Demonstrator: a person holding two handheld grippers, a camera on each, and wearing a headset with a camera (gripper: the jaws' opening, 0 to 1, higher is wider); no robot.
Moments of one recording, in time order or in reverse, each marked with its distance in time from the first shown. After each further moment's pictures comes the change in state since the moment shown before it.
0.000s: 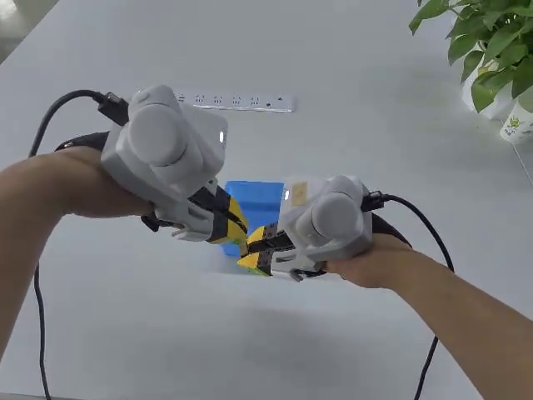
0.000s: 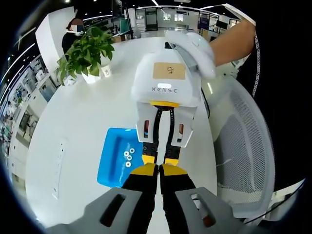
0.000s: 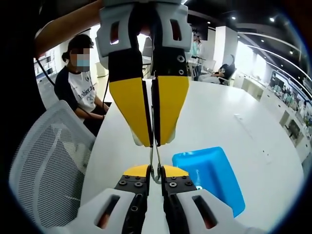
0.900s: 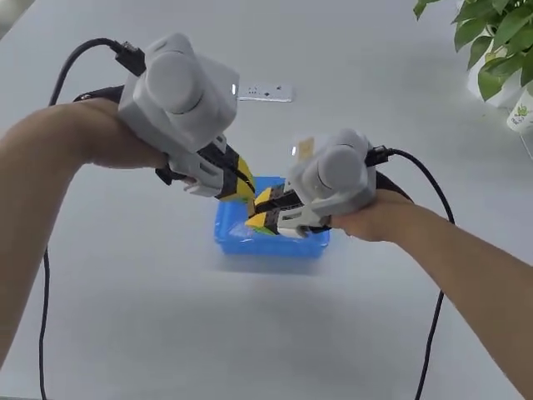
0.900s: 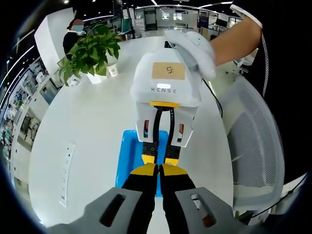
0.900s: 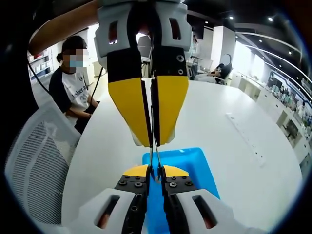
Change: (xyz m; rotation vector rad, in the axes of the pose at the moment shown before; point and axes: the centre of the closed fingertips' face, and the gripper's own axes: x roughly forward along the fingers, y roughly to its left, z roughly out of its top) left arm 0.011 0.053 -0.001 0.022 0.009 0.010; right arm 0.005 -0.056 -0.006 0.000 0.002 -0.020
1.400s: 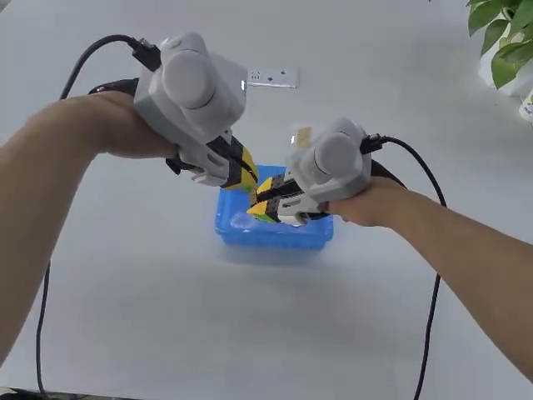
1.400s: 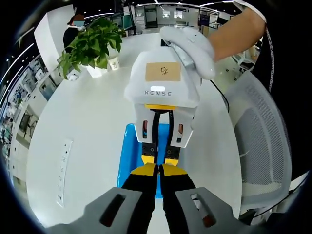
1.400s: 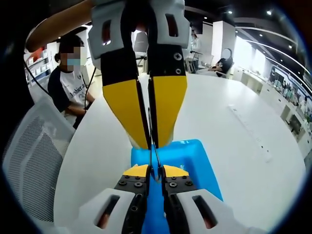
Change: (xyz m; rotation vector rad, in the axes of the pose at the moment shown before) left arm 0.024 0.016 -0.019 -0.012 0.018 -0.007; right arm 0.022 -0.015 -0.021 0.027 0.029 0.031
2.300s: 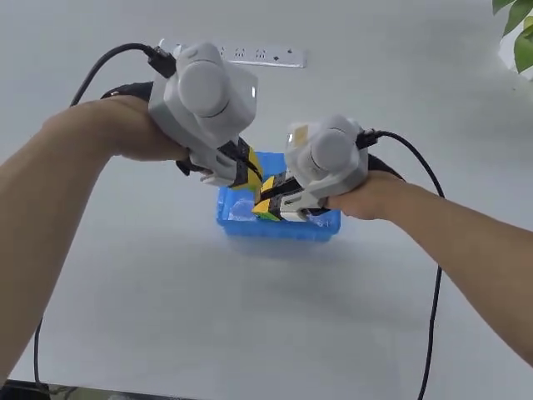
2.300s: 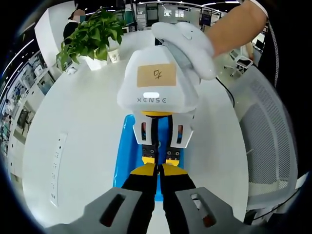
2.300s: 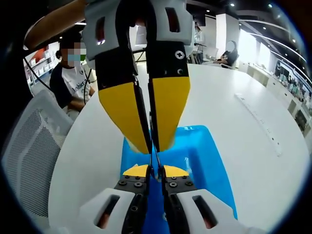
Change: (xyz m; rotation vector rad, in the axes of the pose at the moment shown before) left arm 0.024 0.006 -0.017 -0.019 0.014 -0.013; right arm 0.020 -0.003 -0.023 0.020 0.044 0.060
